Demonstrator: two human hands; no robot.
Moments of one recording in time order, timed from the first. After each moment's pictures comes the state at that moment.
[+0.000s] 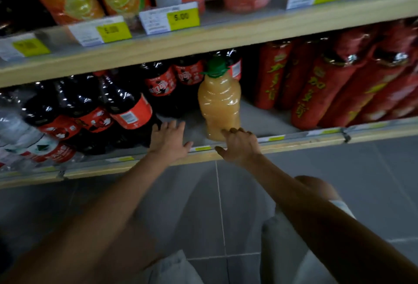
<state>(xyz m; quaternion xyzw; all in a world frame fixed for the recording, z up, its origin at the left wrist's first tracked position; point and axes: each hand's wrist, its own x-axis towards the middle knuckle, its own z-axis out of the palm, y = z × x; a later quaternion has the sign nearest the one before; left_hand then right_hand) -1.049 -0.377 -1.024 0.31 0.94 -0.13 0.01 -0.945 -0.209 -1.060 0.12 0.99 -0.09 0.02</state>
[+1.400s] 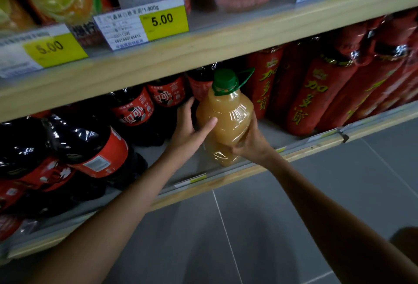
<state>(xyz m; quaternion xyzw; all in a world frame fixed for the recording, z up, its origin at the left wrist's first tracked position) -1.099 -0.293 -1.029 0.33 0.76 0.53 0.20 -0.982 -0.149 -1.096 0.26 0.78 -0.55 -0.14</state>
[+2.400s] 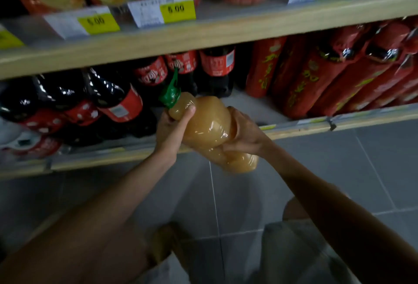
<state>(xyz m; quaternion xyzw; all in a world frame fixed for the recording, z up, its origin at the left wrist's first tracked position) -1.010 -0.346 -0.974 0.00 0.73 0.65 0.19 -0.924 -0.176 -1.015 0.14 0.89 -0.44 0.02</state>
